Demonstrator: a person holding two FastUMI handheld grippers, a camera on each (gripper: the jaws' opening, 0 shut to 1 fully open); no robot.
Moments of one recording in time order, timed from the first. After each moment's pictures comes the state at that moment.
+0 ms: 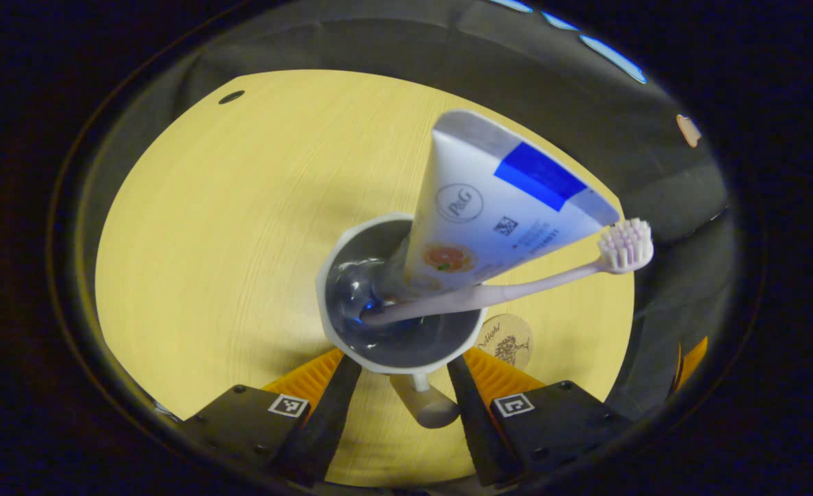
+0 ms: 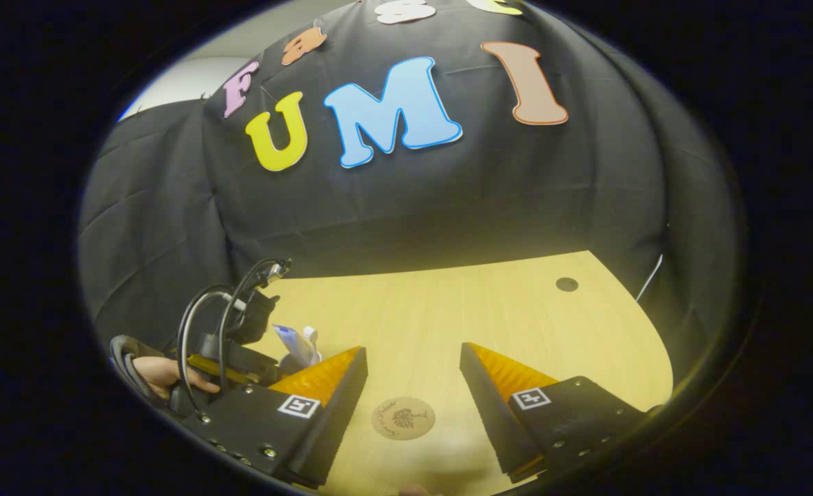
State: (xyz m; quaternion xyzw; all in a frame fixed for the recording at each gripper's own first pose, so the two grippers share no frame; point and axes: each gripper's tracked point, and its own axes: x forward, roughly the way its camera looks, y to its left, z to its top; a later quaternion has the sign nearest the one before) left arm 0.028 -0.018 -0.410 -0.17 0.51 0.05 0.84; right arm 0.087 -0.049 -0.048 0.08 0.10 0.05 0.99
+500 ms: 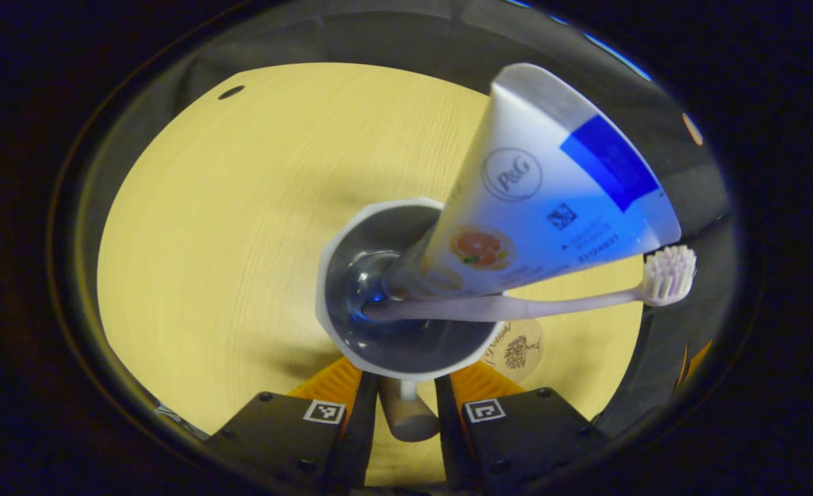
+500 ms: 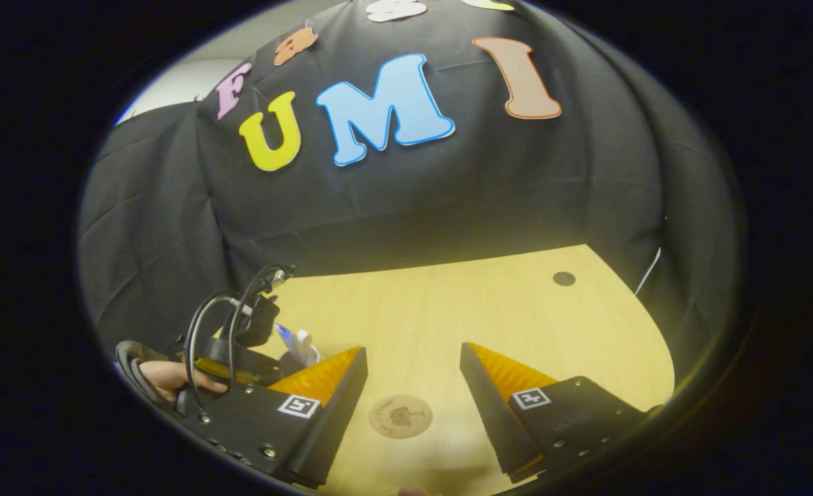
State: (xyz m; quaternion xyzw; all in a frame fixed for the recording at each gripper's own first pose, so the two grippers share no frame) left arm 0.025 -0.014 -0.421 -0.17 0.53 0.06 0.83; right arm 0.086 -0.057 -0.051 0.09 0.11 0.04 0.99
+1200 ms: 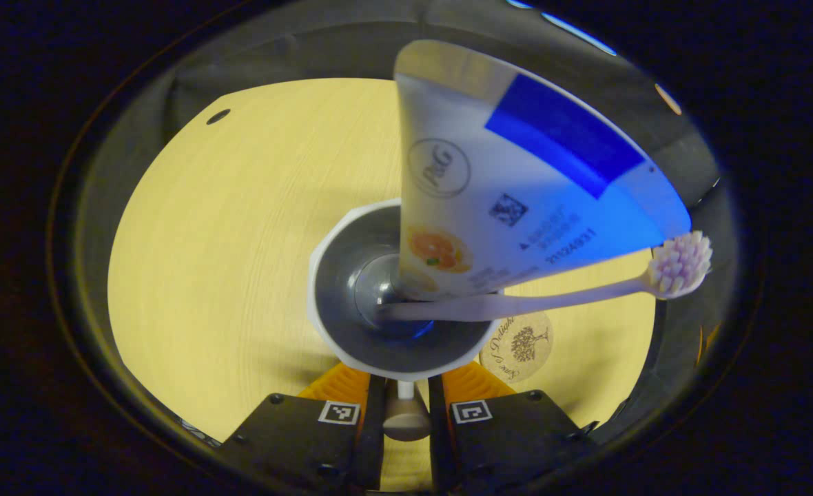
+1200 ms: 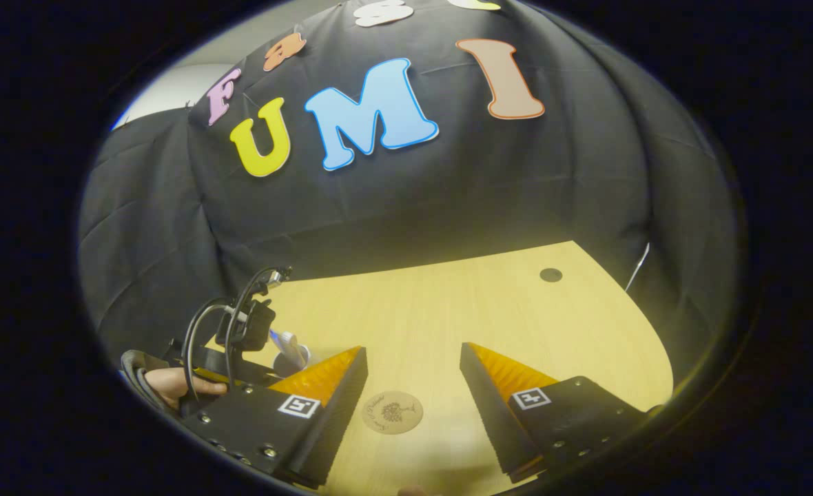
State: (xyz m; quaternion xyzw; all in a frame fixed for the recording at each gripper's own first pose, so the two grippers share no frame) left arm 0.023 -0.028 -0.414 -0.11 0.51 0.04 0.85; right arm 0.072 -0.073 -0.050 0.11 0.11 0.02 0.99
